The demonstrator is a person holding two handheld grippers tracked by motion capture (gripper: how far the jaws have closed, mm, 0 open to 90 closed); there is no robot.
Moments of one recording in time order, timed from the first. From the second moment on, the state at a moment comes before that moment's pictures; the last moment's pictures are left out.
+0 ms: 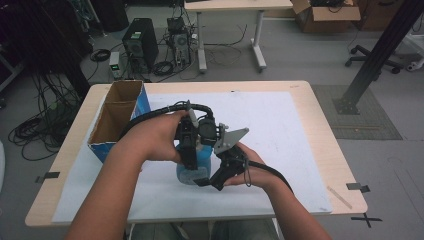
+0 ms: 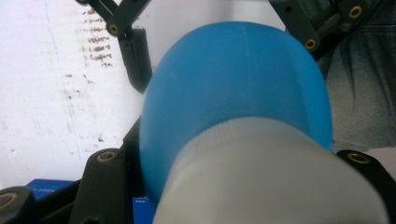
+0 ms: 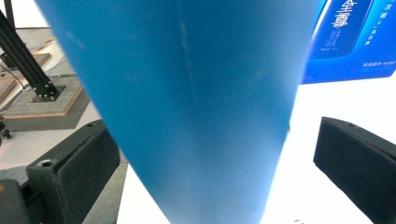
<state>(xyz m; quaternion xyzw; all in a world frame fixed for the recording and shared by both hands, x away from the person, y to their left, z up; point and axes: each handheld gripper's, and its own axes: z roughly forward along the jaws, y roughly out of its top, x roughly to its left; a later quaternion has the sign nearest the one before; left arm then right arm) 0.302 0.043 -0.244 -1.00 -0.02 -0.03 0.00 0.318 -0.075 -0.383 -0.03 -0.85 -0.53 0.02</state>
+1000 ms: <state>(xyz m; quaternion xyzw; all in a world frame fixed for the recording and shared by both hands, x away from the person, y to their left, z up) 0.343 0.075 -0.187 -0.94 -0.34 0.00 0.00 0.334 -0.146 -0.358 -0.06 -0.87 -0.49 -0.04</state>
